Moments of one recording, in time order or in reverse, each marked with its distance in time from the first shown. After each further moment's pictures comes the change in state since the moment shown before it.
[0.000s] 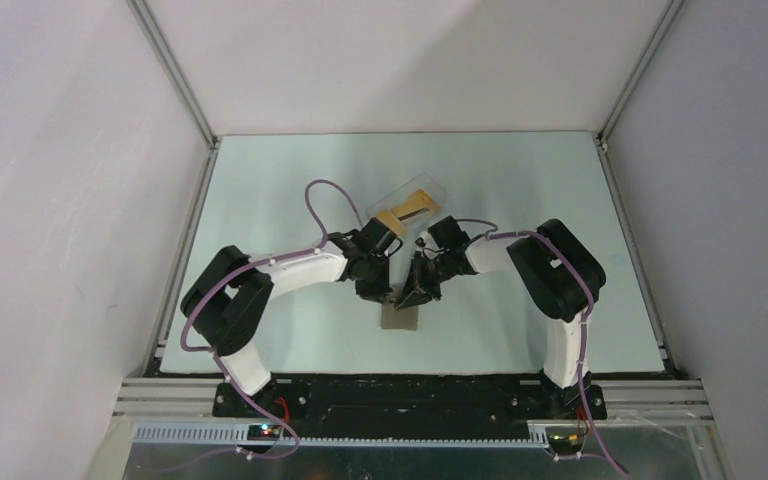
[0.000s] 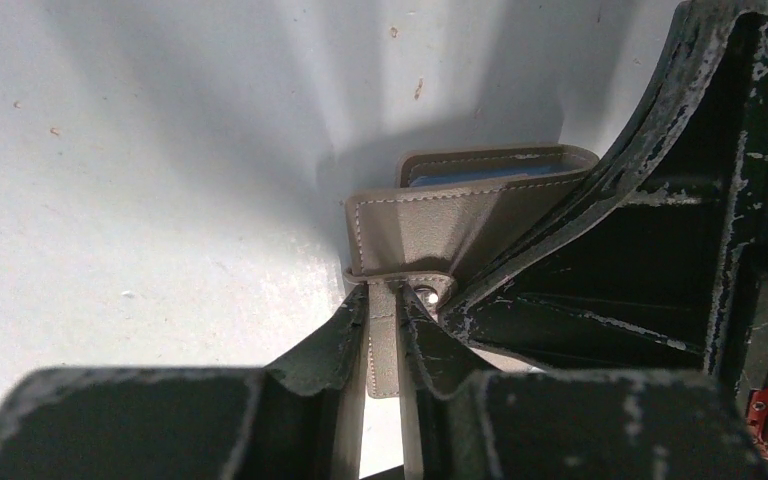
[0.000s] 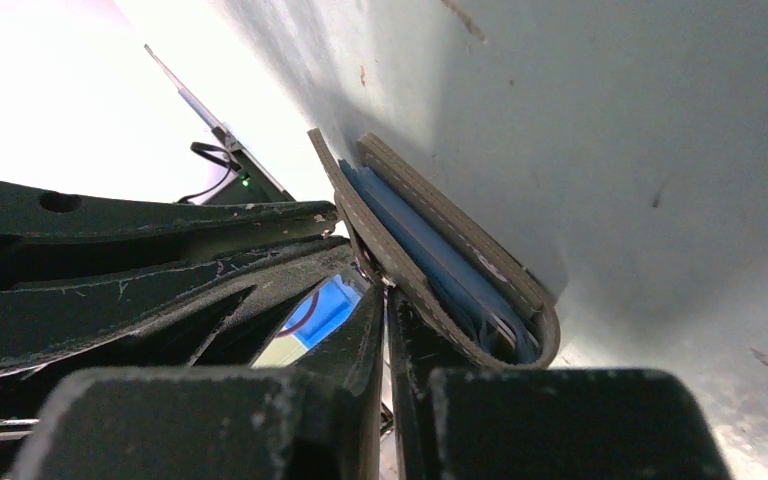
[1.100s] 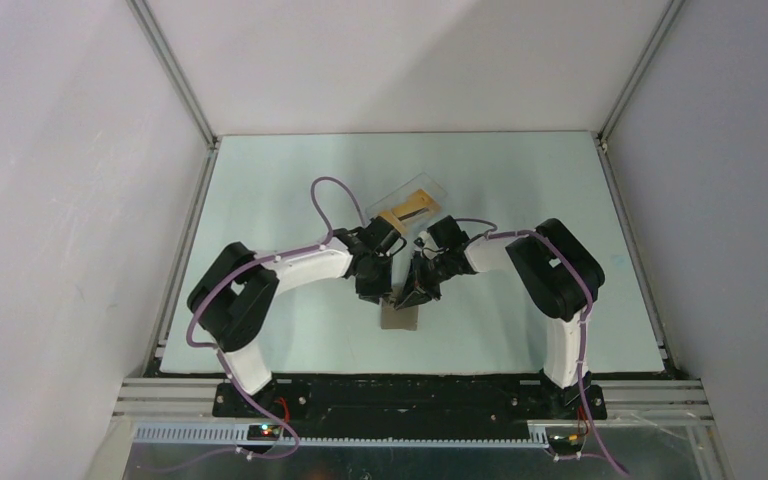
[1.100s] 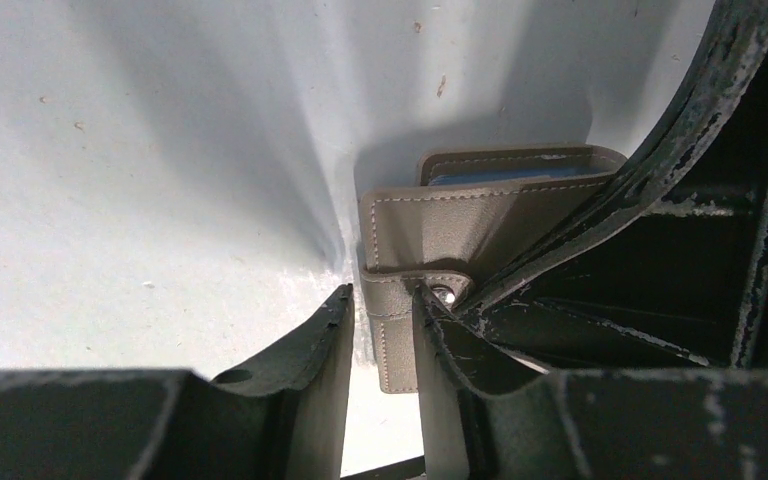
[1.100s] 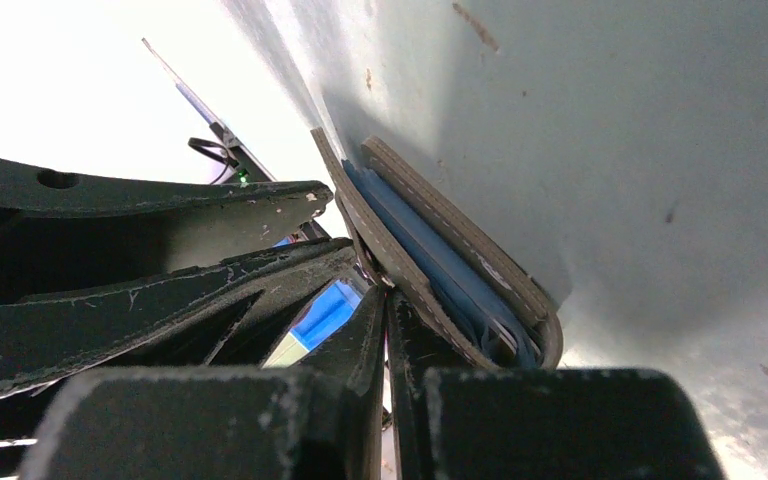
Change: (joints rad) left arm -0.008 0.035 0.050 -0.072 -0.021 0.019; right arm 0.001 0.009 0.006 -0.003 -0.006 -0.018
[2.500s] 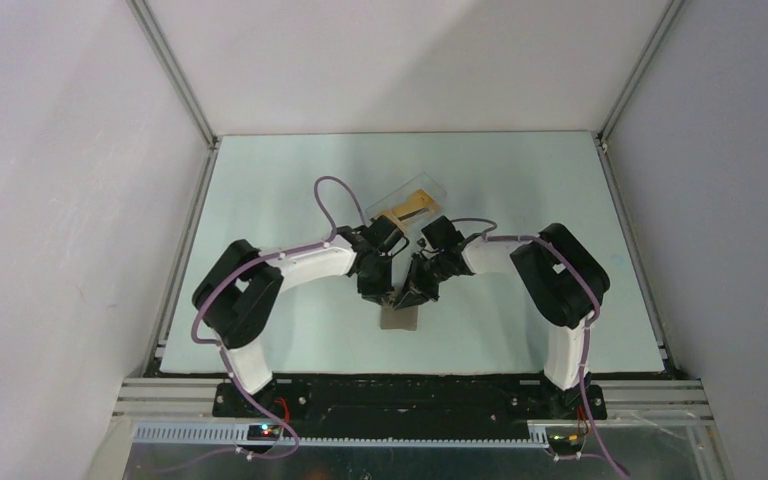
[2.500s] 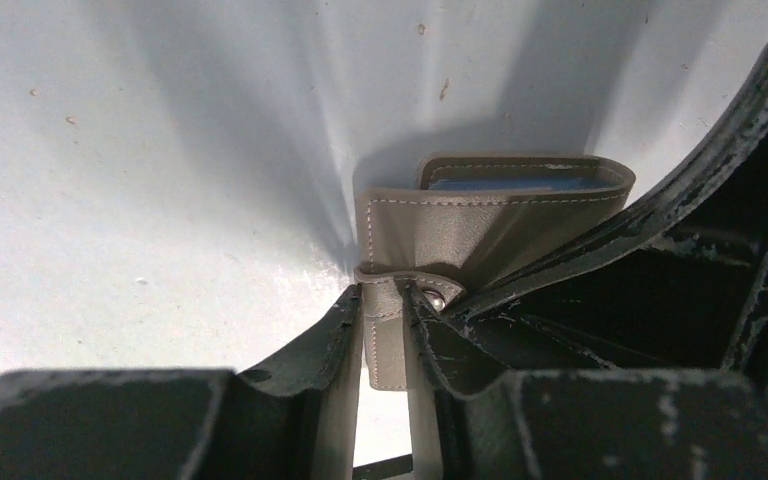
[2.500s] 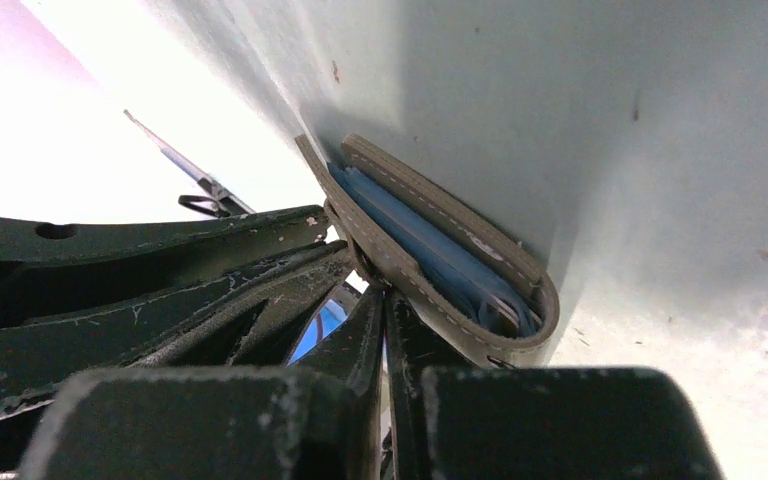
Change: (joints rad) left arm -0.004 0.028 0.029 -0.031 -0.003 -0.028; right arm 0.042 -0.039 0.013 -0.073 0.148 0.112
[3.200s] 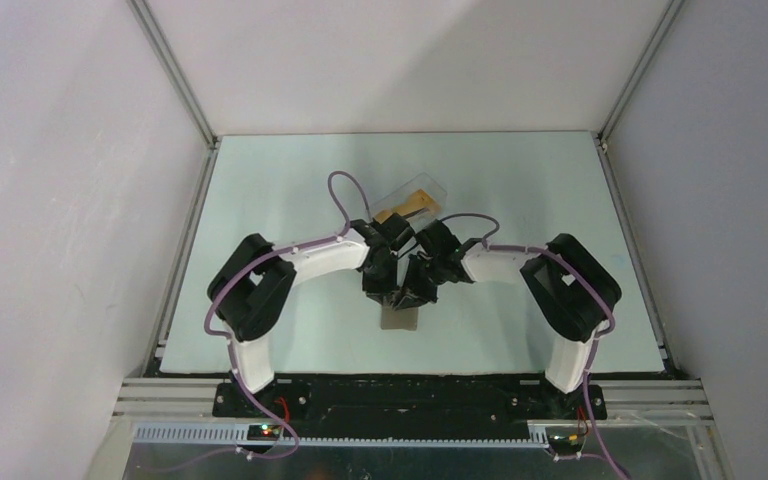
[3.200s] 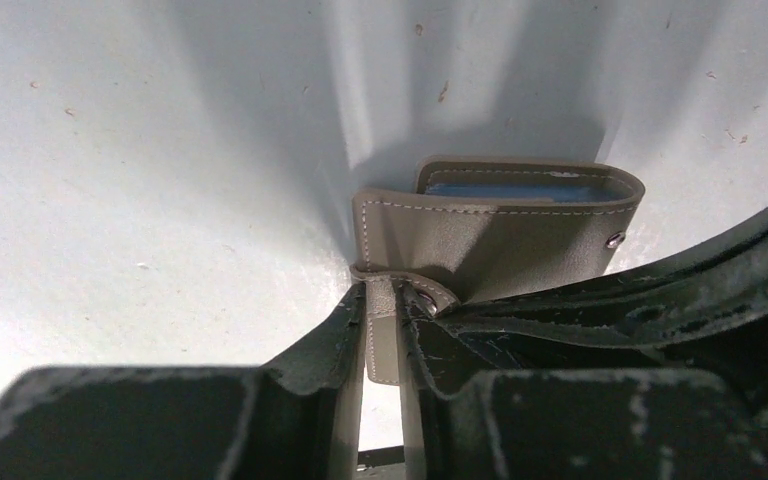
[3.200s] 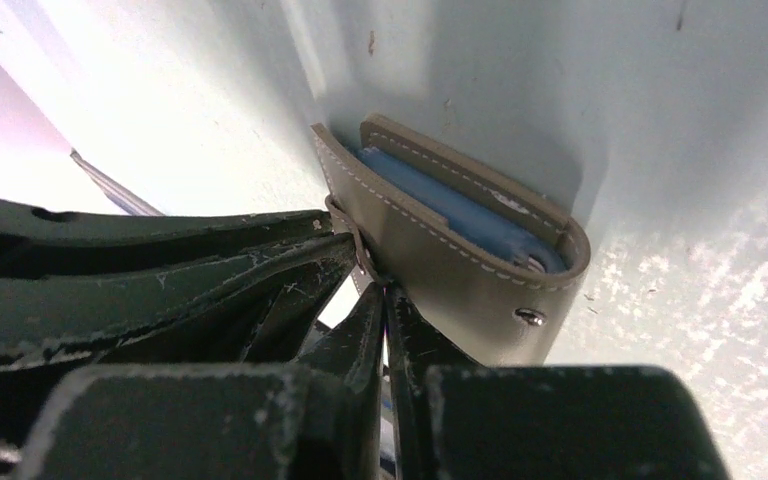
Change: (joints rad) left arm -0.031 0.092 0.130 -0.144 -0.047 -0.012; right arm 0.074 -0.095 -0.007 -0.042 0.204 -0.009
